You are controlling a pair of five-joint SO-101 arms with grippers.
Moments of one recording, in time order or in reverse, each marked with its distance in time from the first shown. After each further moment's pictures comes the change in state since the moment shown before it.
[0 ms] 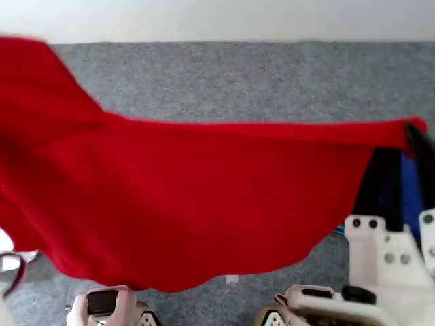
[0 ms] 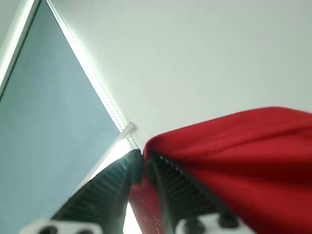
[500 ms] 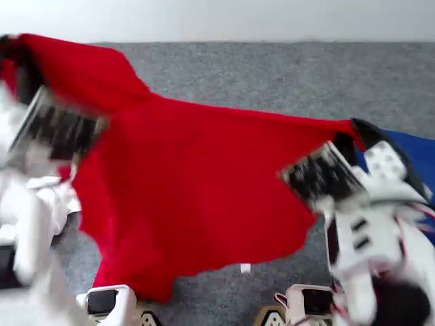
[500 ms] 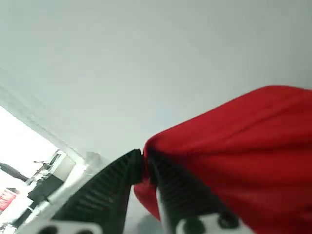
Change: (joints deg) left arm 0.0 7.5 24.1 15.3 0.0; right arm 0.0 0.3 31.7 -7.3 0.0
